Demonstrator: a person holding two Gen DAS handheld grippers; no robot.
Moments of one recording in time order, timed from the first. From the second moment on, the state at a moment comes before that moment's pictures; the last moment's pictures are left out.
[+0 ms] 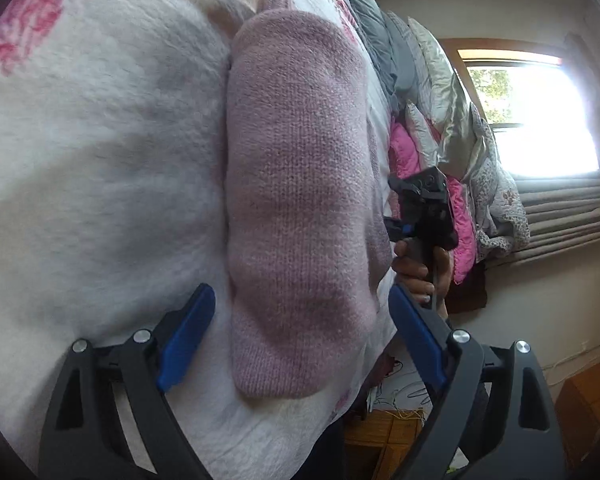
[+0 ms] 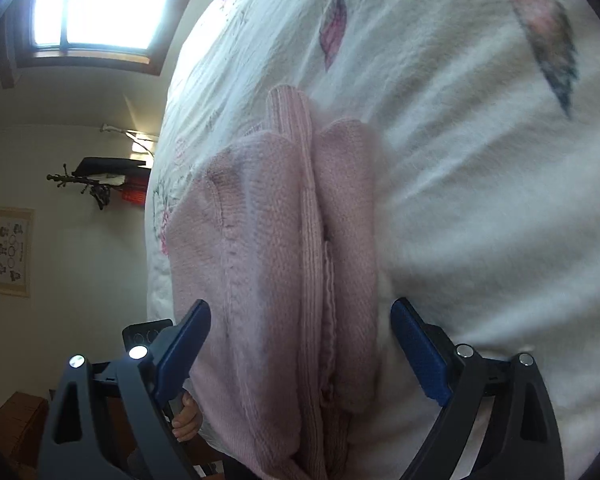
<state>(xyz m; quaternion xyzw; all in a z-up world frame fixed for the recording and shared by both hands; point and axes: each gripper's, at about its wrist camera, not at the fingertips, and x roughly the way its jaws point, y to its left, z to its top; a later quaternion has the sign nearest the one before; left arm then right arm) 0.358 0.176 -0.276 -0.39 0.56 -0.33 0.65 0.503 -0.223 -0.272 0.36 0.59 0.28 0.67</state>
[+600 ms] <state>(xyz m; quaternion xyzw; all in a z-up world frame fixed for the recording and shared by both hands) 0.372 0.135 -0.278 -0.35 0.60 -0.30 0.65 0.528 -0.172 -0.269 0.32 0.58 0.29 0.69</state>
